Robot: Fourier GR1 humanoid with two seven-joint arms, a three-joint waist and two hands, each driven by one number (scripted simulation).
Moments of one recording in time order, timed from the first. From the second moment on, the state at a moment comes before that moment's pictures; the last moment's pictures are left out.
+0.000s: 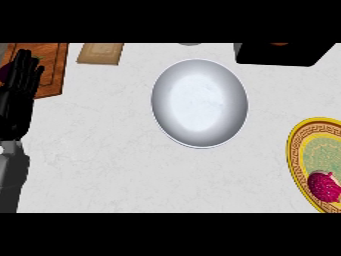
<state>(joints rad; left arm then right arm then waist) -0.32 0.29 0.18 -1.43 0.13 0.02 -0.03 -1.48 -0.51 -0.12 -0.23 0.95 0.44 -0.93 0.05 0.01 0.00</state>
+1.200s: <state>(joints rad) -0.29 0.31 0.22 -1.45 0.14 0.02 -0.02 -1.27 -0.11 -0.01 -0.25 0.91 0.41 -0.75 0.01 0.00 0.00</state>
